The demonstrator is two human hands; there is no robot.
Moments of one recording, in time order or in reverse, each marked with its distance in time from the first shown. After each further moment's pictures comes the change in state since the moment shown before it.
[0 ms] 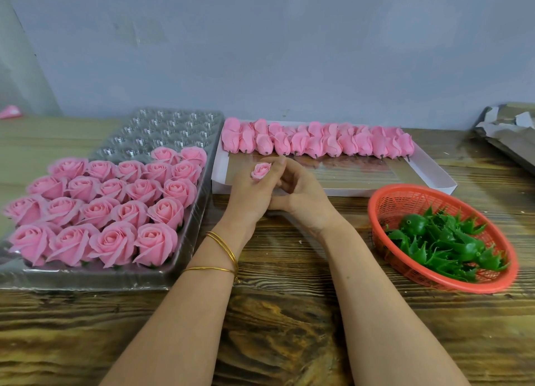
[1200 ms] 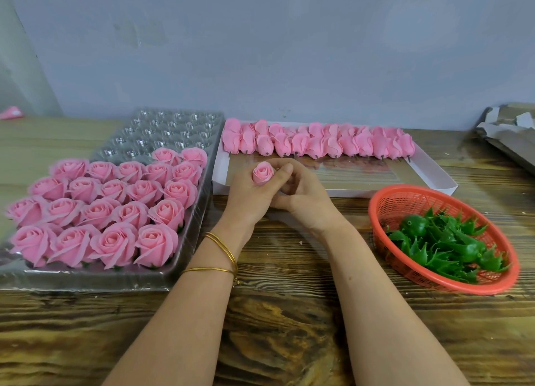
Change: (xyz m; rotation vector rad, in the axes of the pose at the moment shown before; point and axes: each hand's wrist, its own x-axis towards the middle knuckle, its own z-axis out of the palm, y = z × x) left_hand -0.003 0.003 -0.004 0.021 -0.064 0.059; right_hand -0.001 -0.002 0.000 0.019 0.027 0.054
